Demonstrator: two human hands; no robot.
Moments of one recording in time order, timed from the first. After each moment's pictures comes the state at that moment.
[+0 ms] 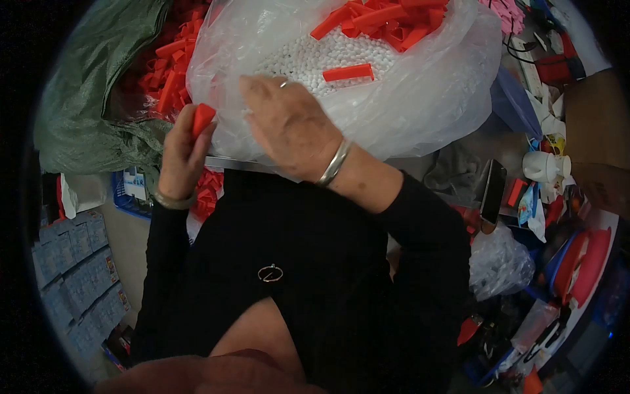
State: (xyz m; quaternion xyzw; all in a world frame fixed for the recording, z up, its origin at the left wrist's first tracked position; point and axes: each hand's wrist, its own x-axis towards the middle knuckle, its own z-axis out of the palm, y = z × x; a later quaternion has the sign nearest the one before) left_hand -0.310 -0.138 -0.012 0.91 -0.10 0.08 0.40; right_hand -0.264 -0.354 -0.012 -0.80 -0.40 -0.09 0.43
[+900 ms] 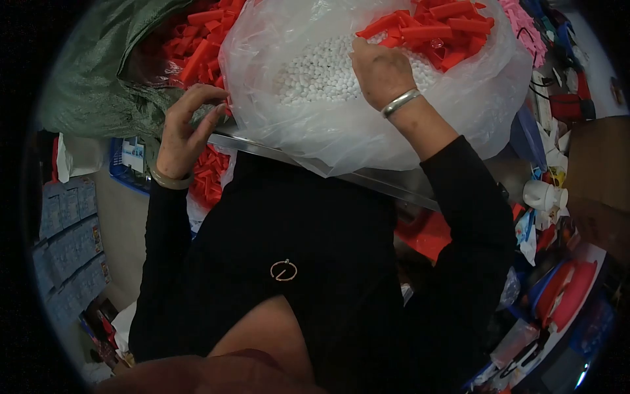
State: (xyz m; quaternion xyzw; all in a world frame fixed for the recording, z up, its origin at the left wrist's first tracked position) left_hand -0.312 -0.095 -0.013 0.89 -0.14 0.11 0.42; right_hand -0.180 -0.385 -0.046 -0.94 -0.32 -0.11 0.11
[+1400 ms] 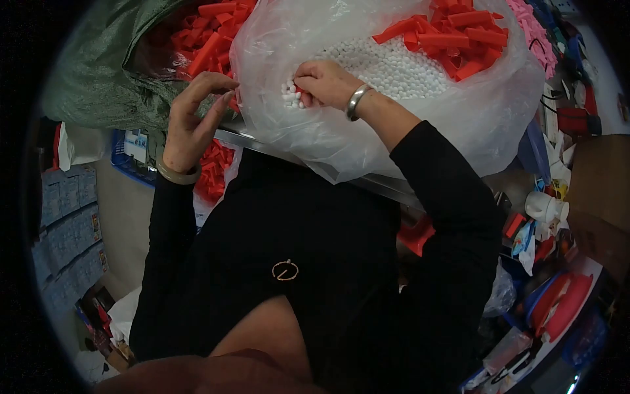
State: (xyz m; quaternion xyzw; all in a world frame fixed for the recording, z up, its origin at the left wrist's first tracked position) left_hand -0.304 -0.094 -0.014 0.88 -0.16 0.14 0.43; right_hand -0.185 -0.315 -0.070 -0.72 -0.18 0.42 0.52
